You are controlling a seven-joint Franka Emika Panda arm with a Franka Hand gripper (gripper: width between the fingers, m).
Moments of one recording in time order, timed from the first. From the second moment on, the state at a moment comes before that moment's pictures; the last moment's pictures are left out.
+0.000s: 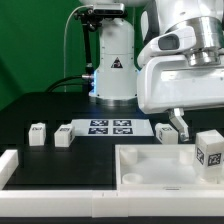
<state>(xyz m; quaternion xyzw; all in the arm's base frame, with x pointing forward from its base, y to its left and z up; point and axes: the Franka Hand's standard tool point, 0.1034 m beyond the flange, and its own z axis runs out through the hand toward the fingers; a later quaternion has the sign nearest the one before) 0.613 0.121 0.093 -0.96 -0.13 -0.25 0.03</state>
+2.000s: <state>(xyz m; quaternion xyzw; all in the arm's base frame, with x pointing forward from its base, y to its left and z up) 0.601 0.125 0.098 -0.99 -0.14 -0.02 0.04</state>
